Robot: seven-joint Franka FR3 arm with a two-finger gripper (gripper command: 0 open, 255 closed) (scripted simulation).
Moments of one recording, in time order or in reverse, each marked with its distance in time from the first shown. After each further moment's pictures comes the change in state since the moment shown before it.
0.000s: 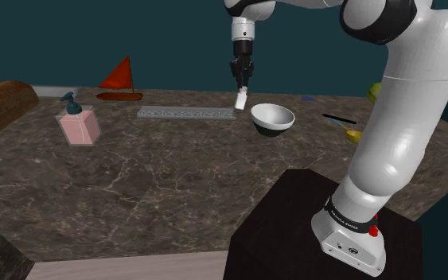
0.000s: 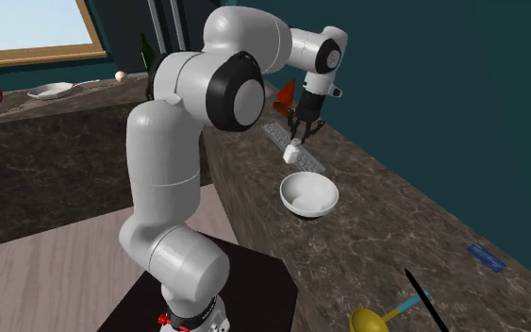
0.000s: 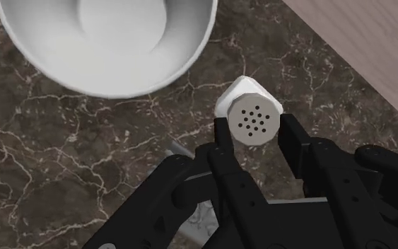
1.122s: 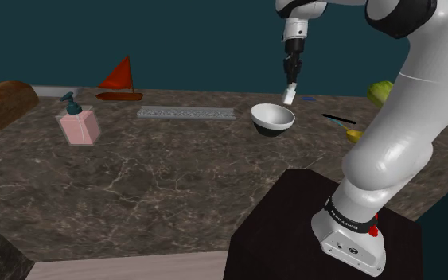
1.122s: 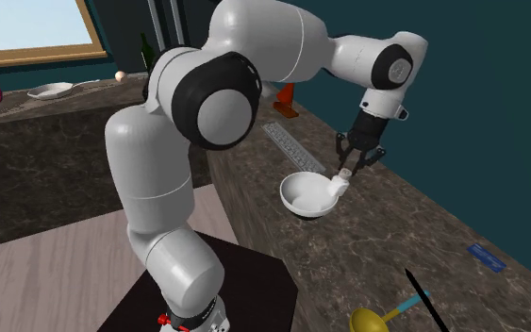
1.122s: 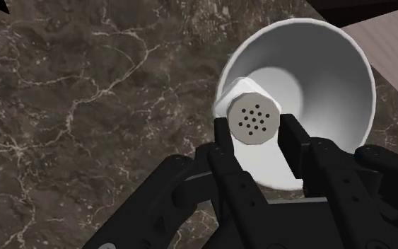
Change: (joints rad) arm -0.199 -0.126 -0.169 -0.130 -0.120 -0.011 -0.360
